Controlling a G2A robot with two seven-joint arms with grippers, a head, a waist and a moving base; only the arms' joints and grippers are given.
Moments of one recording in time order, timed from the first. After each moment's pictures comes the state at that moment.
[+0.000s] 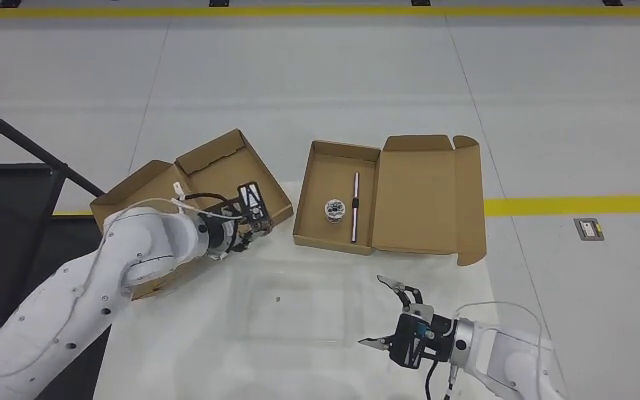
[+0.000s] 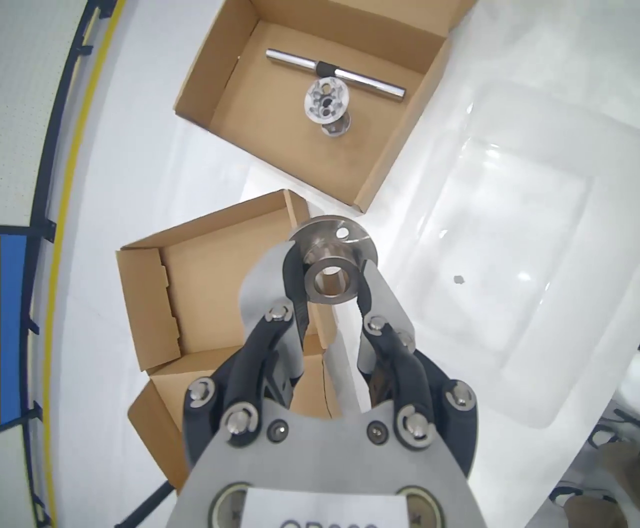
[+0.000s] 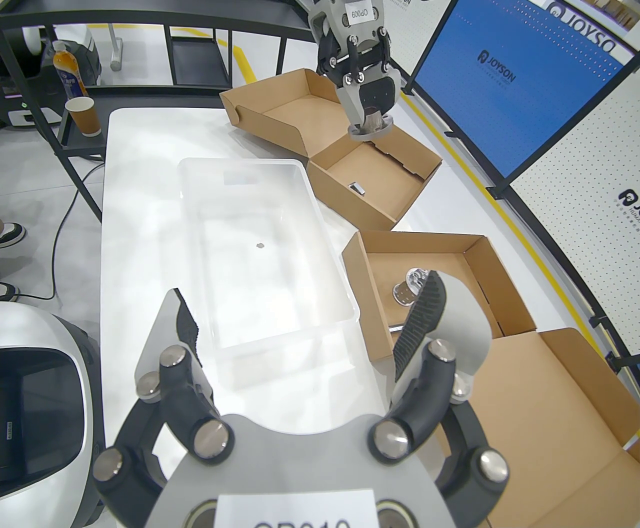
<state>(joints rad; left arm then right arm) 0.38 -0.71 -0.68 -1.56 0.88 -0.54 -0.60 -1.31 -1.09 1.35 -1.93 -1.63 -0.83 -0.05</state>
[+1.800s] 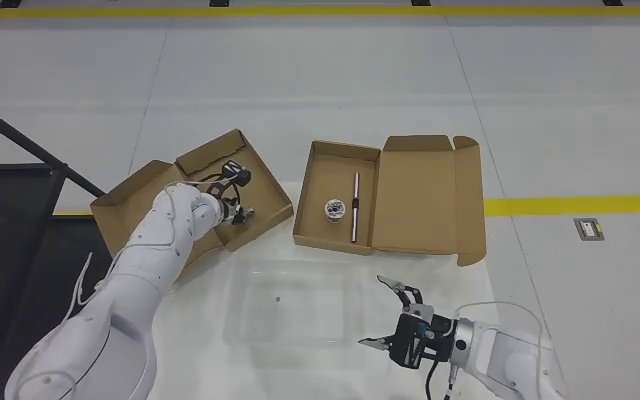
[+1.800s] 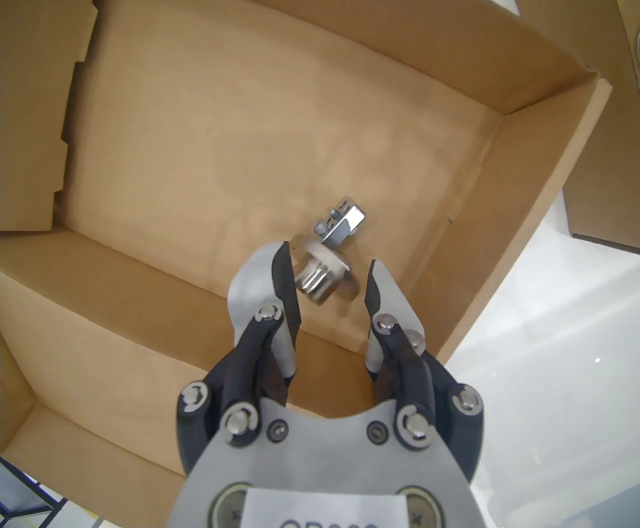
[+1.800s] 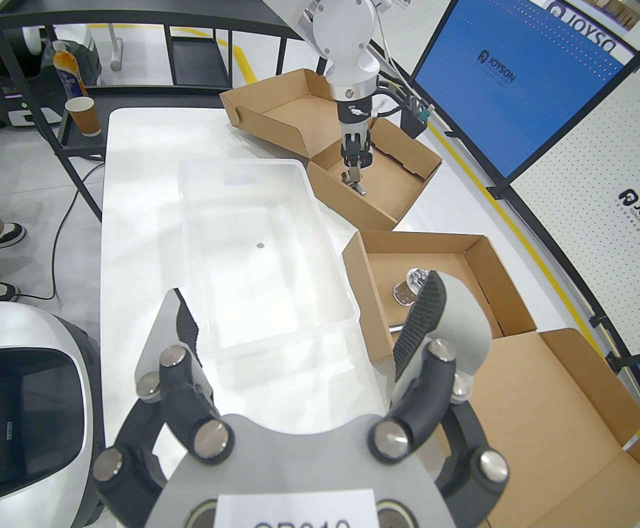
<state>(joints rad) 0.08 -1.33 -0.46 -0.29 0.81 -0.43 -0.51 -1.31 -1.09 1.35 -1.93 -1.63 -0.83 -0.05</state>
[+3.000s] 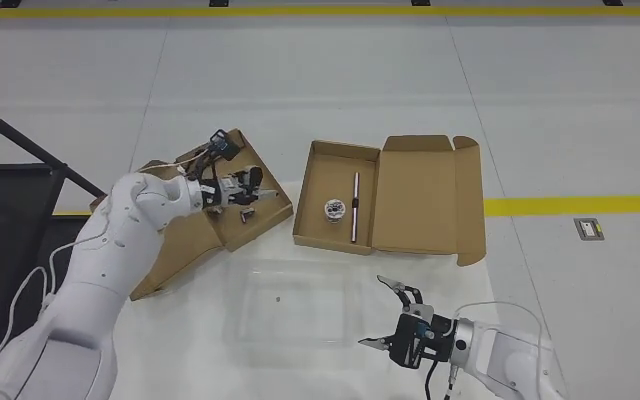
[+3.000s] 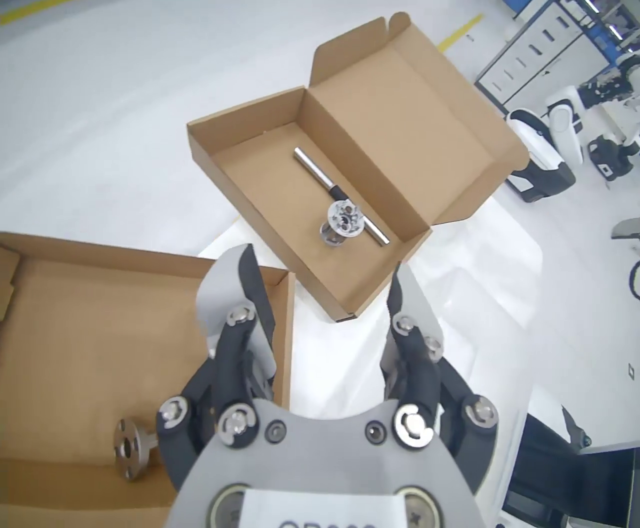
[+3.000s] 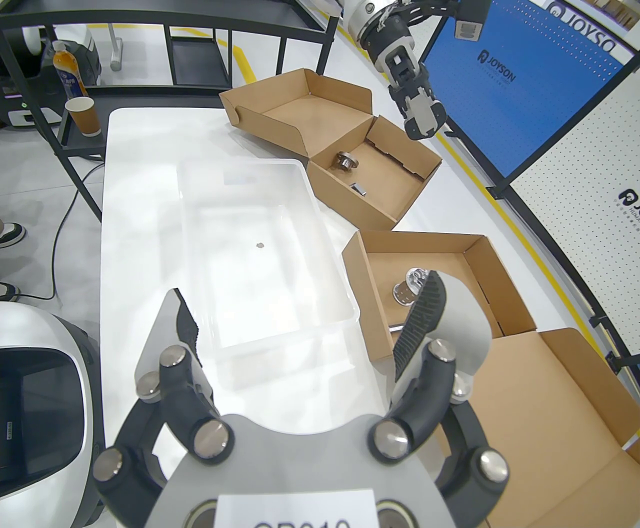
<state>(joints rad) 0.17 -1.14 -0.77 -0.58 0.52 -1.01 -0.42 -1.31 -1.09 1.35 -1.93 -1.63 -0.83 -0.05</state>
